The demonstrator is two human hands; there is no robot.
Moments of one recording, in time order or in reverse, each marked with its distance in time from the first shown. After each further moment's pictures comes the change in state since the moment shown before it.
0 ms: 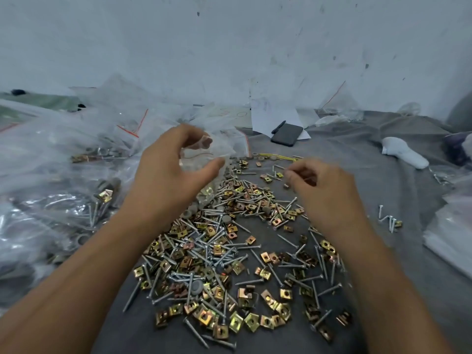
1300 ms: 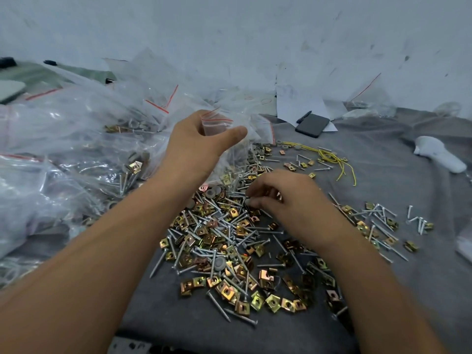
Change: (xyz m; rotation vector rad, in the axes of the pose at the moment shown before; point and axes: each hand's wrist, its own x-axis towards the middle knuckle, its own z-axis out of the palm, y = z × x) left_hand 0.009 -0.019 0.011 -0.514 0.054 -0.427; right_hand -0.019 -0.024 0.052 -0.099 -0.475 -0.309
